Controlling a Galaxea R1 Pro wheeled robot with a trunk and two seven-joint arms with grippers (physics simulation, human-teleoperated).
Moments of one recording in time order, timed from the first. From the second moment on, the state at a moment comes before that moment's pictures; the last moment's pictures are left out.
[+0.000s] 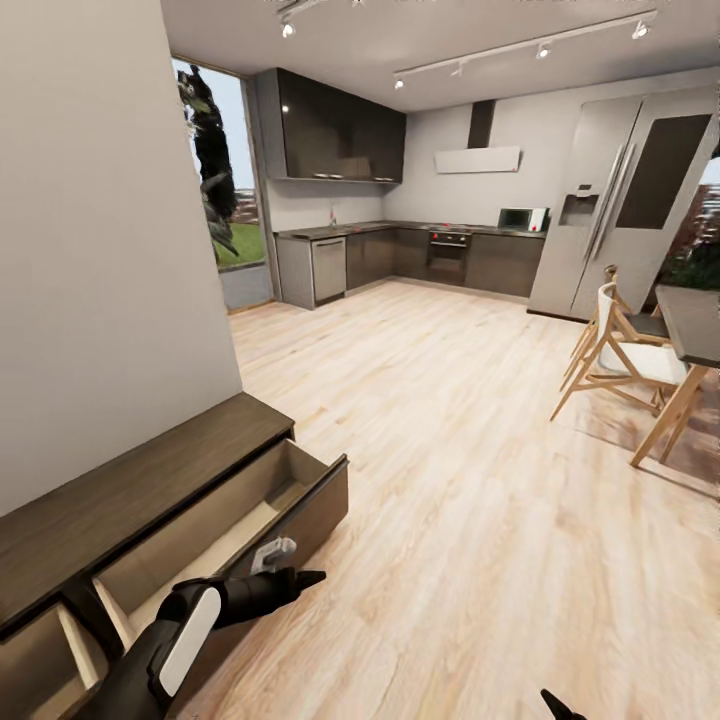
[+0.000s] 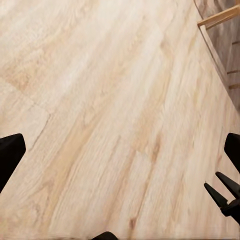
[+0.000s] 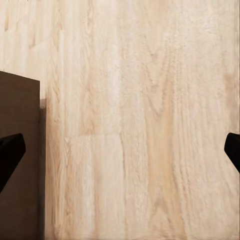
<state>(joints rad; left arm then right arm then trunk) -0.38 0.04 -0.08 -1.01 0.51 0.76 -0.37 -0.23 -0.21 -0.37 -0.28 -0.65 0.03 0.58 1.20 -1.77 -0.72</state>
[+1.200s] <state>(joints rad) -0.39 -0.01 -0.08 -1.01 0.36 0.75 -0.36 -0.23 -0.22 -0.39 -0.27 -0.67 0.04 0.59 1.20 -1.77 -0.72</state>
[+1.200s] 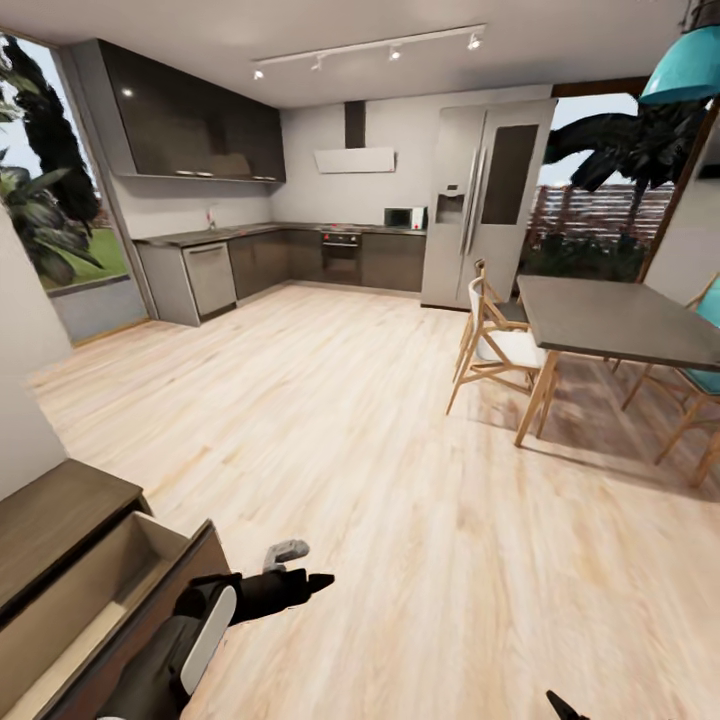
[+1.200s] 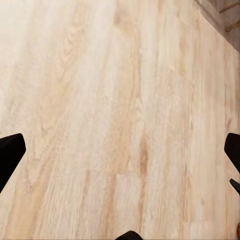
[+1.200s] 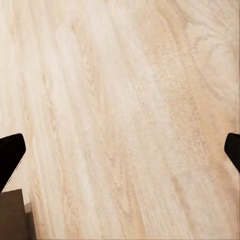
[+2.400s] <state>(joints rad) -0.39 -0.01 -0.08 -1.01 0.29 0.75 -0.37 -0.23 -0.22 -0.39 -0.27 -0.67 0.03 0.66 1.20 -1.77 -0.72</state>
